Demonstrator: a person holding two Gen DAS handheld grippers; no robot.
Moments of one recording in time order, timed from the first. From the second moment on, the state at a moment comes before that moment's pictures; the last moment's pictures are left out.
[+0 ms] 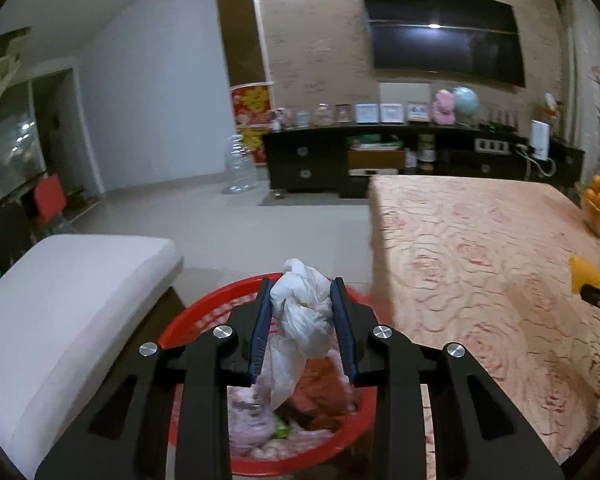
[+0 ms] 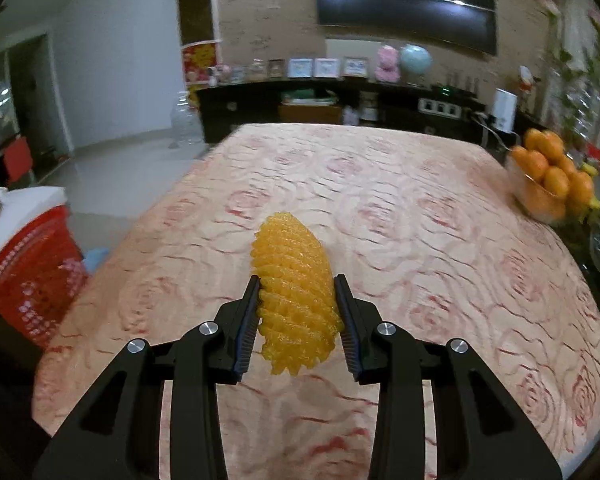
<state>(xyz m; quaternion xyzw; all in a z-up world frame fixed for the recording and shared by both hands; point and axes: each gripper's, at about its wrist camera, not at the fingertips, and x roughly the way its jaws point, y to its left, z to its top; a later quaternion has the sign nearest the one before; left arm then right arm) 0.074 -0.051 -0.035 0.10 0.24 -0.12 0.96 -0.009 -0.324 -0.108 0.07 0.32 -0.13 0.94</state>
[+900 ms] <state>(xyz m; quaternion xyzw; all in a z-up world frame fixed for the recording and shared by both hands) 0.113 0.035 -0.058 0.02 0.31 -0.04 0.95 0.138 -0.135 -0.057 0.12 0.36 0.17 0.91</state>
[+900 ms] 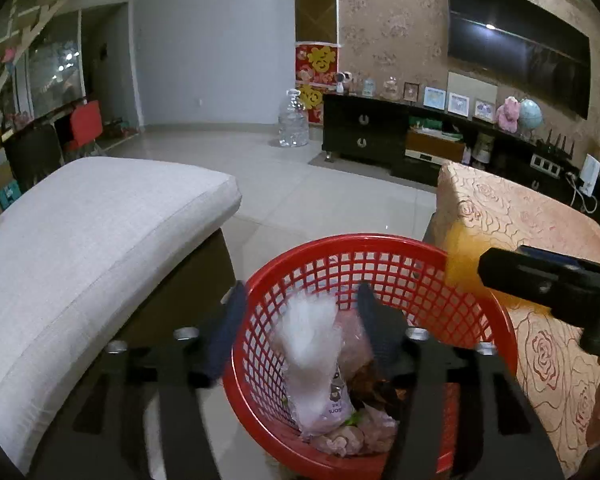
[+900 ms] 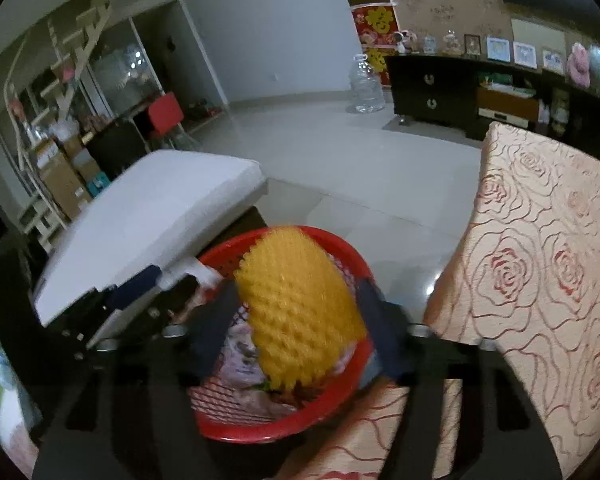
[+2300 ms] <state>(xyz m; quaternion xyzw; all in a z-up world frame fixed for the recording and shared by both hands) -0.022 0.041 0.011 0.03 0.22 -0.03 0.97 -0.031 -0.155 -0.024 0.04 0.22 0.06 0.97</state>
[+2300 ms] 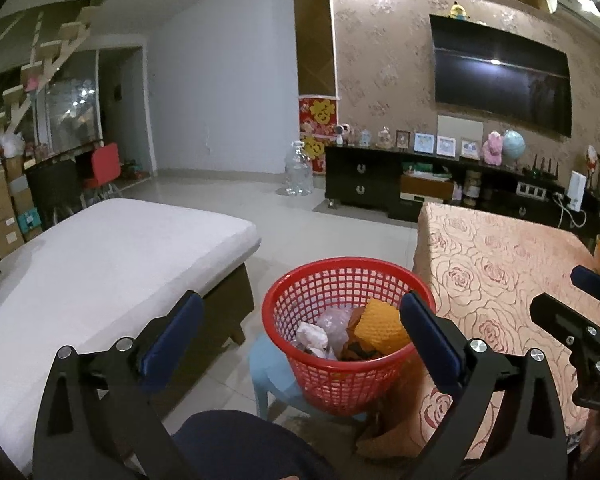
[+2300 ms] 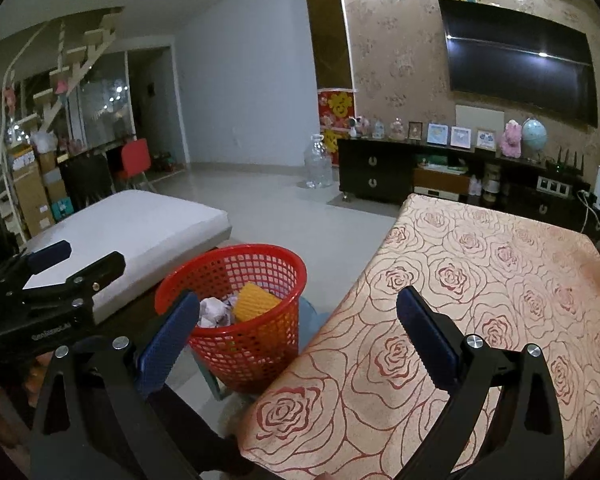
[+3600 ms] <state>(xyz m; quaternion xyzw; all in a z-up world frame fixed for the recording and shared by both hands) -0.034 0.044 0.015 0.03 0.22 -0.03 0.97 -0.041 -0.147 -0.020 0.04 0.23 0.07 0.97</state>
